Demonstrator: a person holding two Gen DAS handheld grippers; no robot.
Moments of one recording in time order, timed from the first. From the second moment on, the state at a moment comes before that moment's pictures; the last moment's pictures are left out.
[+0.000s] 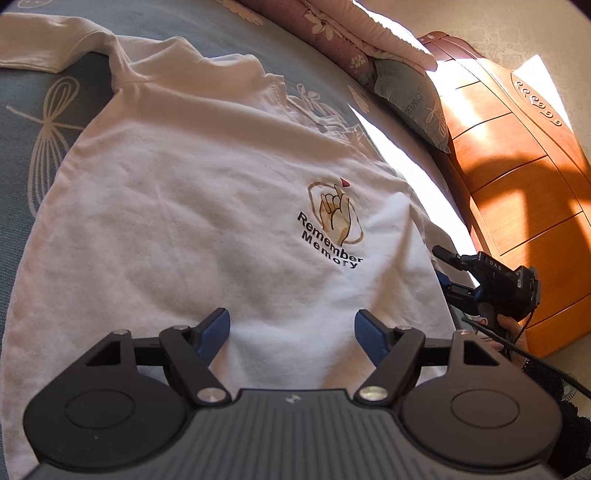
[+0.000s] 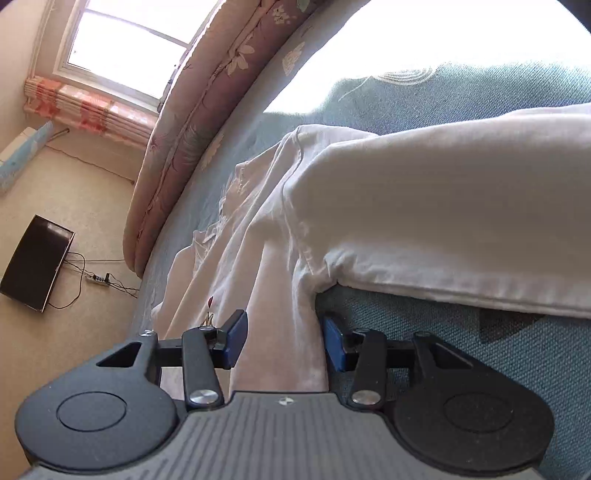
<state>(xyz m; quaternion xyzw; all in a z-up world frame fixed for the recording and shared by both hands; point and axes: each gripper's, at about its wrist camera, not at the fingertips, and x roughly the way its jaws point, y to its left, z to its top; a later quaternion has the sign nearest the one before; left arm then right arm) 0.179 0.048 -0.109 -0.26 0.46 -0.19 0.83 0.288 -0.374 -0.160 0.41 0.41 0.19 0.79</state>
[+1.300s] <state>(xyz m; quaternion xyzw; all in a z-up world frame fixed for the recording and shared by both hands) 0.127 0.022 -0.066 -0.12 0.45 -0.22 0.86 0.092 -0.355 -0.113 0.26 0.46 0.14 0.84</state>
